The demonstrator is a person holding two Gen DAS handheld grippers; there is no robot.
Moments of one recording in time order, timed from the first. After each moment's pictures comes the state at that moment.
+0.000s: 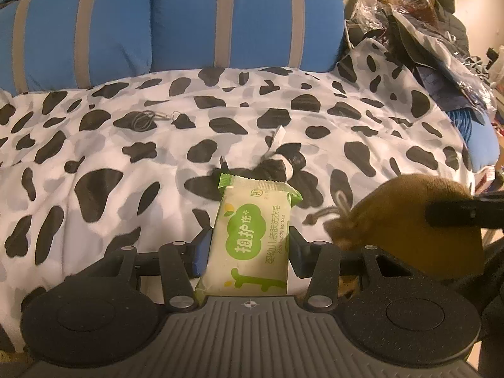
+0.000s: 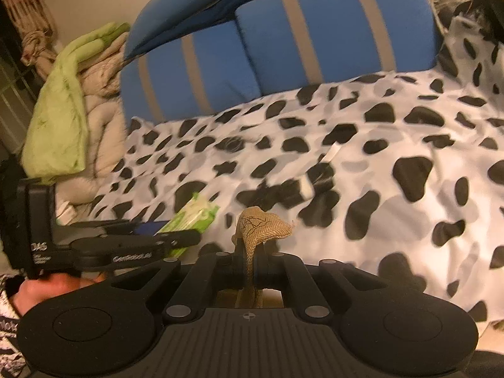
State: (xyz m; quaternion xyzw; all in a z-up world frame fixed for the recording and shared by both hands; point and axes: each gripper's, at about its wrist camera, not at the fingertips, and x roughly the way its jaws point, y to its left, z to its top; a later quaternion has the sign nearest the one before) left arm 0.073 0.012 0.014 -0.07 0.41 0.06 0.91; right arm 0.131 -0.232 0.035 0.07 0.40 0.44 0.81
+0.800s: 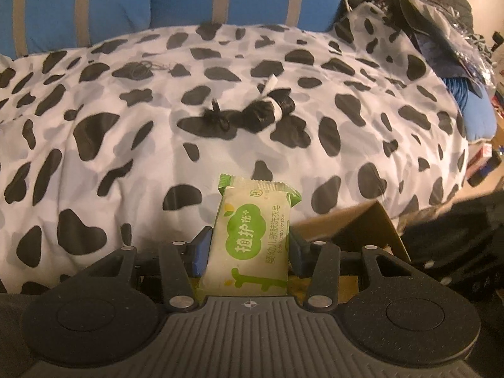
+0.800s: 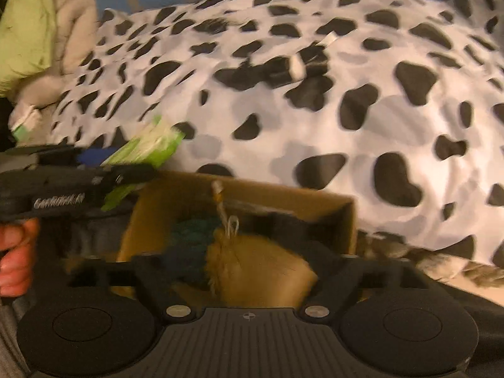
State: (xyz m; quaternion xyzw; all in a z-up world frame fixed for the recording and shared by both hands) left arm 0.044 -0.008 0.004 -0.09 0.48 0.05 0.87; right arm 0.112 -0.204 -0.011 -0.08 0.53 0.39 0.75
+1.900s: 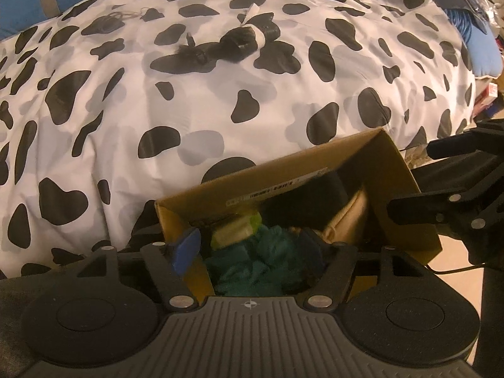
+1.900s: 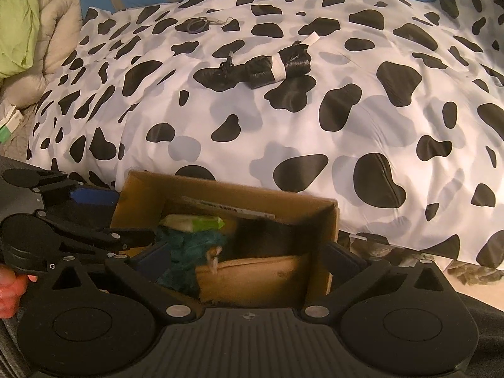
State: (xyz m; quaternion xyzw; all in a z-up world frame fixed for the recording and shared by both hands) left arm 0.052 -0.028 -0.028 -0.05 0.58 0.03 0.81; right arm 0.118 -0.202 -0.017 -0.09 0.54 0.36 0.76
